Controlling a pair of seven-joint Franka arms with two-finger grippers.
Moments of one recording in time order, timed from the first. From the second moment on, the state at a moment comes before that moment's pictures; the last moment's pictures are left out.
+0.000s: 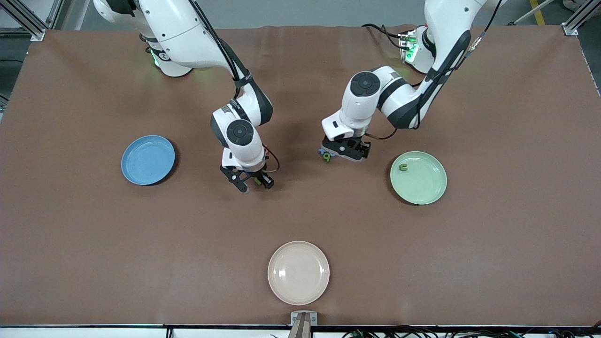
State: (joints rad) left arm -0.24 0.41 -0.48 -2.11 0.39 2.55 -0.43; right arm 0.73 0.64 -0.11 -1.87 0.08 2.54 1.38
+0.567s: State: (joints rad) left arm -0.27 0.53 -0.48 -2.07 0.49 2.55 -0.21; right arm 0.73 0.63 -0.12 -1.87 0.08 2.54 1.38
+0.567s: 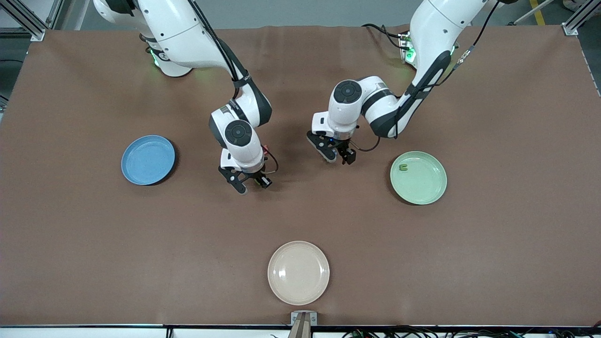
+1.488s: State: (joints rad) left arm -0.29 0.60 -0.48 -2.04 0.49 2.55 -0.16; right arm 0.53 0.45 -0.16 -1.88 0.05 2.24 0.96
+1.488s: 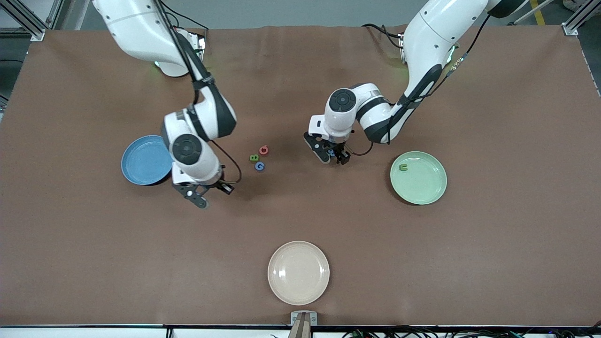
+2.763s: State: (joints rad) left arm -0.27 0.59 -0.50 -2.06 0.49 2.55 -0.16; right arm 0.11 0.09 -0.16 -2.63 0.04 2.74 0.27
